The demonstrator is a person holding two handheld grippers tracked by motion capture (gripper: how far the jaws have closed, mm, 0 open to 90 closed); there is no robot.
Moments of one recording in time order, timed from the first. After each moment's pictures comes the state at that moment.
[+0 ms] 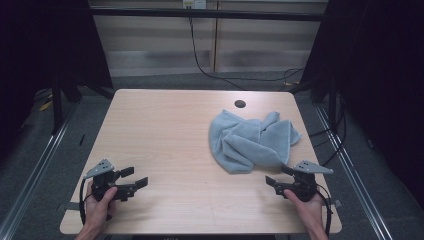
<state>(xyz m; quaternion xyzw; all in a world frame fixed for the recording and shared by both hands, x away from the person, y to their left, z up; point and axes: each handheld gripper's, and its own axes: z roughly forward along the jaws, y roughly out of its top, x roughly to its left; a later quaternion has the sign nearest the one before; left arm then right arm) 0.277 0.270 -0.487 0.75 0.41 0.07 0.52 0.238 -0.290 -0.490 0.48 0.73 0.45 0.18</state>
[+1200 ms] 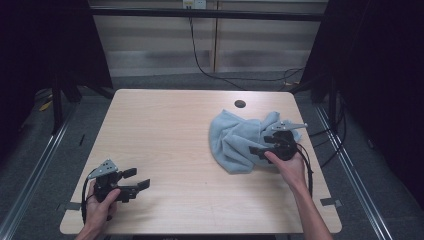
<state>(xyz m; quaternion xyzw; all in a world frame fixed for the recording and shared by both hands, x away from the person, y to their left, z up) 0.276 0.265 -0.485 0.76 0.39 0.07 0.51 0.343 -0.256 -0.446 0.46 0.77 0.42 0.14</state>
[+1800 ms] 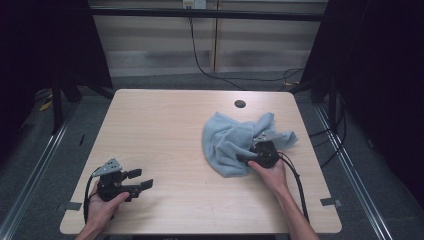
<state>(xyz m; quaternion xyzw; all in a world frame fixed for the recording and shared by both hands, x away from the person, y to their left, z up) 0.279 0.257 -0.483 0.78 0.38 0.06 0.50 0.346 -0.218 -0.500 0.44 0.79 0.41 0.12</state>
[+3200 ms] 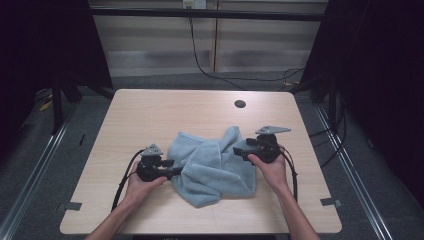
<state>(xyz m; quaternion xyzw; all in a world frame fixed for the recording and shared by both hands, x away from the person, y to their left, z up) 0.338 0.172 -0.503 0.83 0.35 0.03 0.44 0.345 -0.212 -0.469 0.44 0.76 0.45 0.12</state>
